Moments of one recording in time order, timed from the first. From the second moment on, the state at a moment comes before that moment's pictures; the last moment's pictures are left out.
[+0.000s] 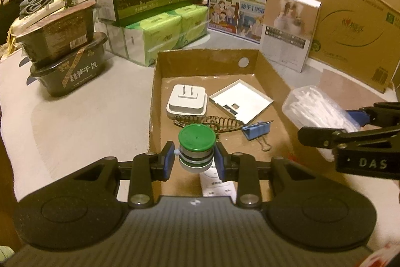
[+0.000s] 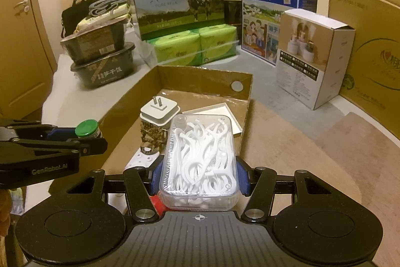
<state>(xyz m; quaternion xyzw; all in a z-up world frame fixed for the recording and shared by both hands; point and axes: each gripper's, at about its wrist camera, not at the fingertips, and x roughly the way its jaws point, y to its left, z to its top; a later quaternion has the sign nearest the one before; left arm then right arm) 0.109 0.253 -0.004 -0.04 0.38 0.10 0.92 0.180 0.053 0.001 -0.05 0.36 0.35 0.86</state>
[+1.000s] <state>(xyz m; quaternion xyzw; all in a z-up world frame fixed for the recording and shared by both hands) 0.101 0.254 -0.008 -0.04 0.38 0.10 0.92 0.182 0.063 -0.001 -0.05 0.36 0.36 0.86</state>
